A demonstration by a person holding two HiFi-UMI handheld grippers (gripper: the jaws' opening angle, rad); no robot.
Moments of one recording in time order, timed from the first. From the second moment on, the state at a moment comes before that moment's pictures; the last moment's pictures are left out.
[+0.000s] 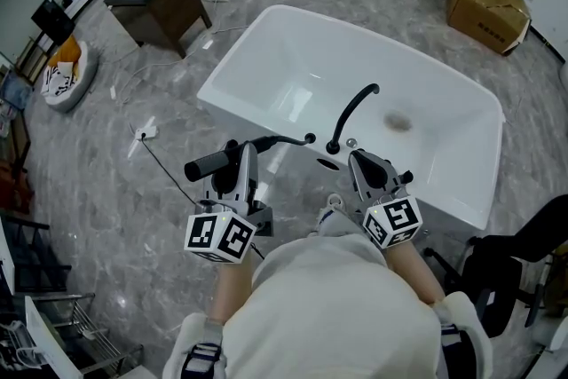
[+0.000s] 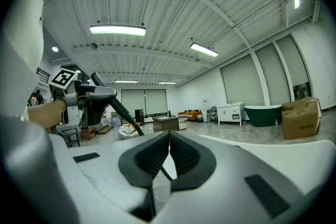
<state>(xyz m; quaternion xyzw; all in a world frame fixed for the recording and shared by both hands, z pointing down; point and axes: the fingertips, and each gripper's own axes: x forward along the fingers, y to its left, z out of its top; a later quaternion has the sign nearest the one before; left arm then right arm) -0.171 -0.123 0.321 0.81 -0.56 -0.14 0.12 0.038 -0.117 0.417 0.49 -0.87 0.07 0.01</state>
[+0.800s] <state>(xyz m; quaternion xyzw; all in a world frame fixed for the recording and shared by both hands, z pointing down) -0.180 -0.131 0.330 0.80 -0.56 -0.14 0.14 0.040 -0.125 0.422 0.51 -0.86 0.07 0.02</state>
